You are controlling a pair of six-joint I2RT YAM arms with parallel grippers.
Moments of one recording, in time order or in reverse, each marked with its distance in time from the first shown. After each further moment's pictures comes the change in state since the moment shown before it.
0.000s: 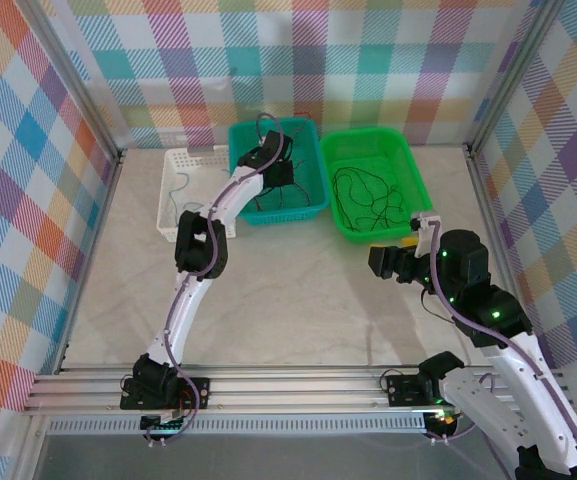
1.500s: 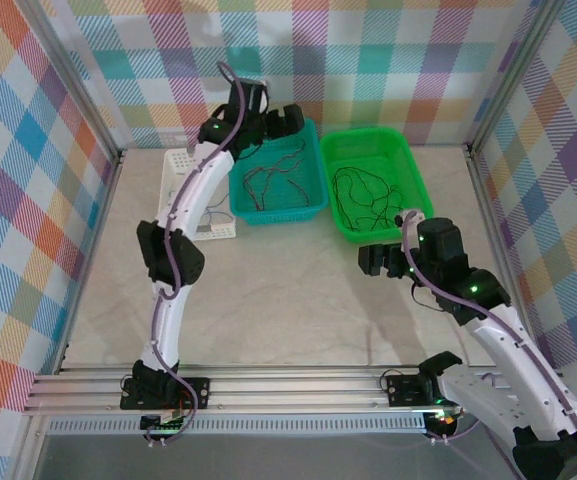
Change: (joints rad) left arm 0.026 -0.386 0.023 -0.023 0.219 -0.081; right arm 0.006 0.156 0.000 -0.032 0.076 -0.010
